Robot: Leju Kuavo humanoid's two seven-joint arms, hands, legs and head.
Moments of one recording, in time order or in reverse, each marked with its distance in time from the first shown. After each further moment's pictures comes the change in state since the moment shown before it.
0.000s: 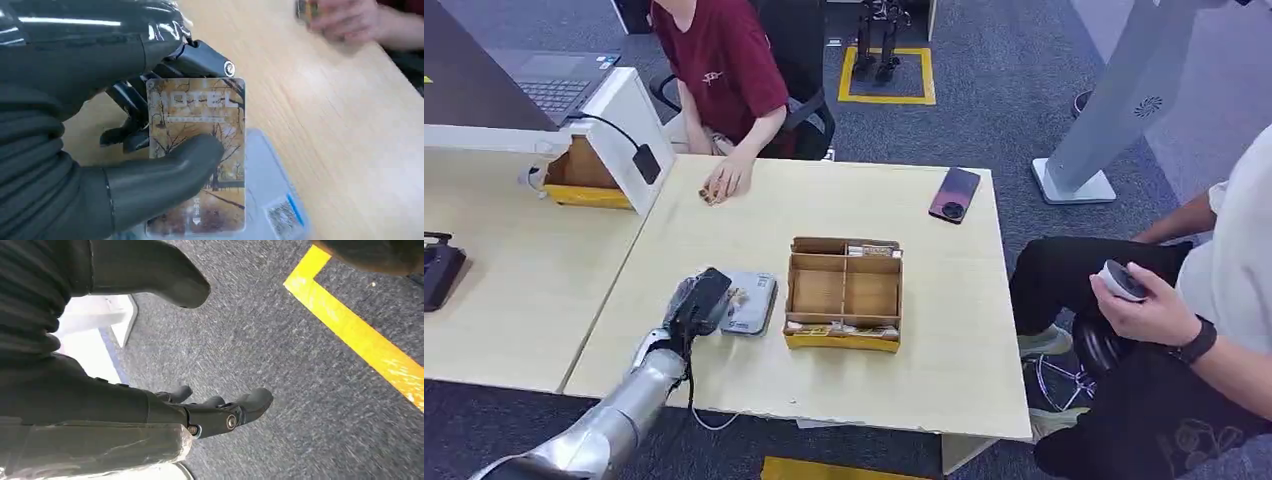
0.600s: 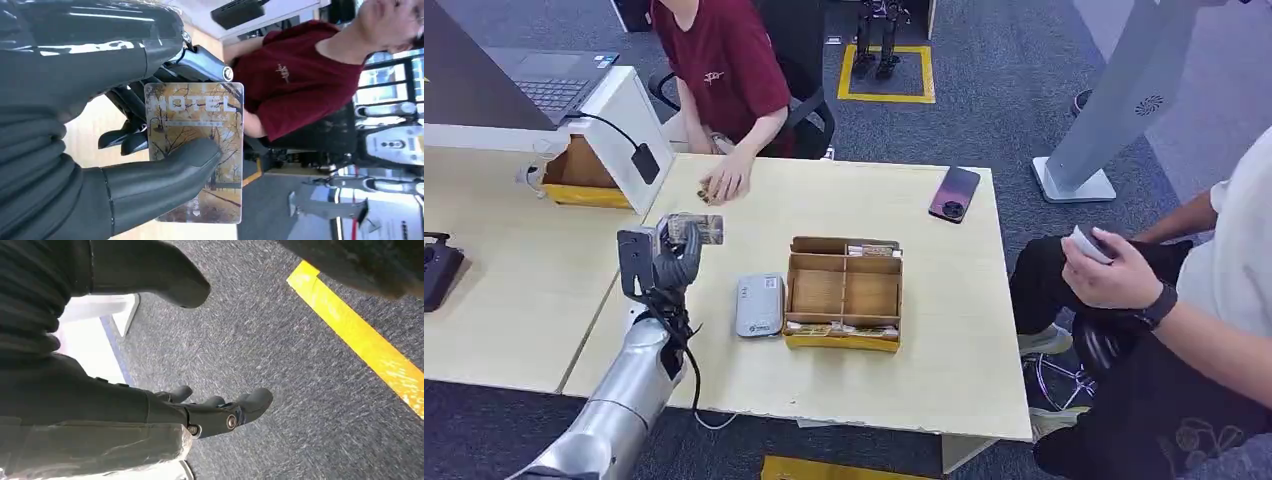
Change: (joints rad) left arm 0.004 -0.052 0.167 -0.306 0.257 0.058 -0.169; right arm -0.003 0.007 0.015 0.000 0.046 0.008 0.010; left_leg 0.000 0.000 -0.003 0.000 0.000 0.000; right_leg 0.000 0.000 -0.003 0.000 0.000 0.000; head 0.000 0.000
